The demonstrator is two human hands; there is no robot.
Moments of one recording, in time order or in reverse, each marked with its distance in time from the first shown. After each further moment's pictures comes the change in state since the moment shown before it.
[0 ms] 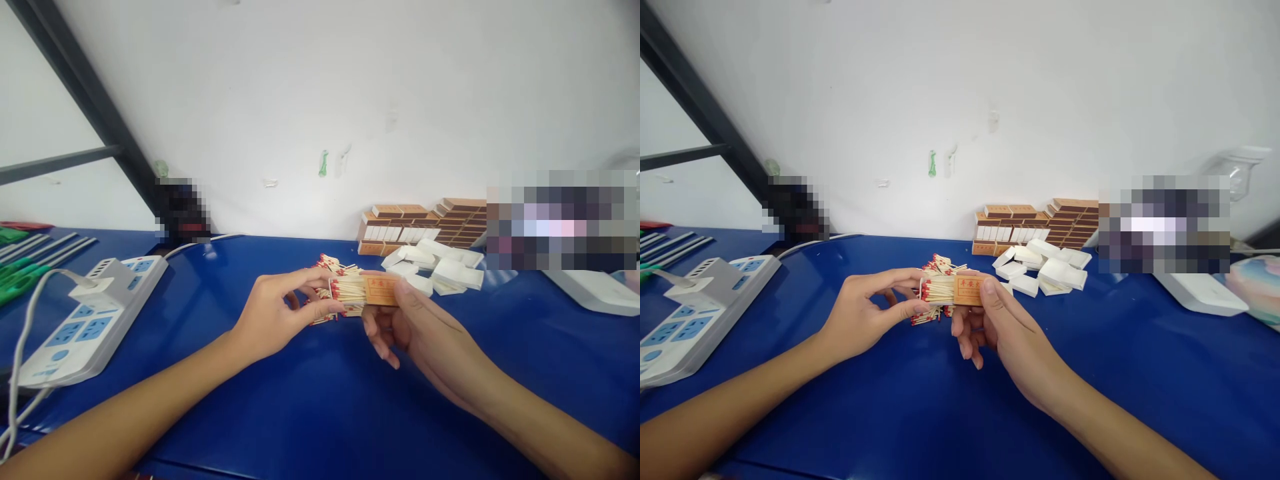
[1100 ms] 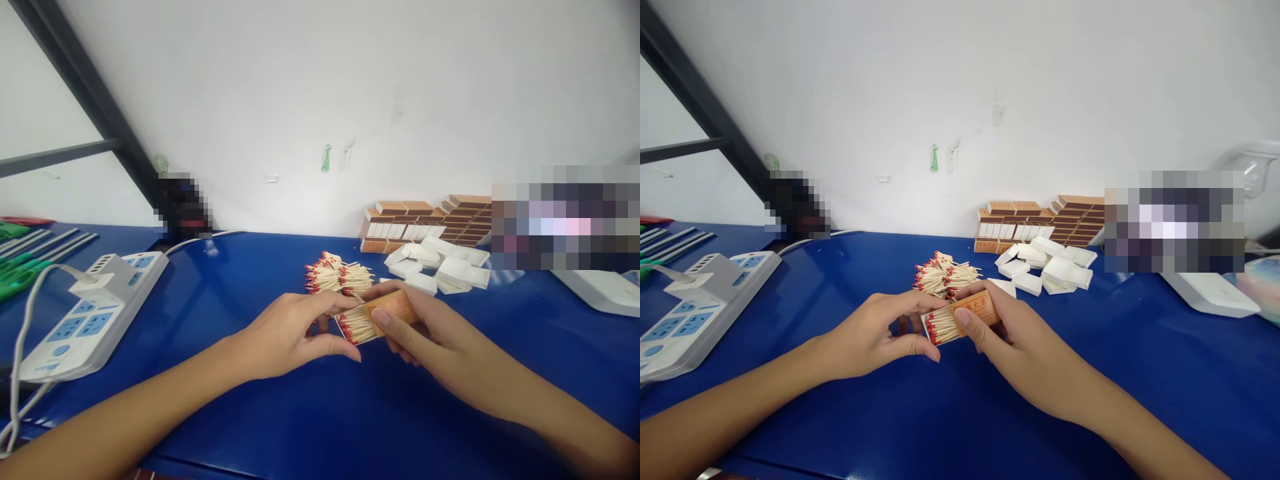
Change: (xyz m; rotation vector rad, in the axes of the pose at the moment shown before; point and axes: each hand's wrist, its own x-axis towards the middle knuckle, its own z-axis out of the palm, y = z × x) left_hand -0.008 0.005 0.001 0.023 -0.409 0.014; right_hand -0.010 -0.013 -0.014 -0.713 -0.035 -0.059
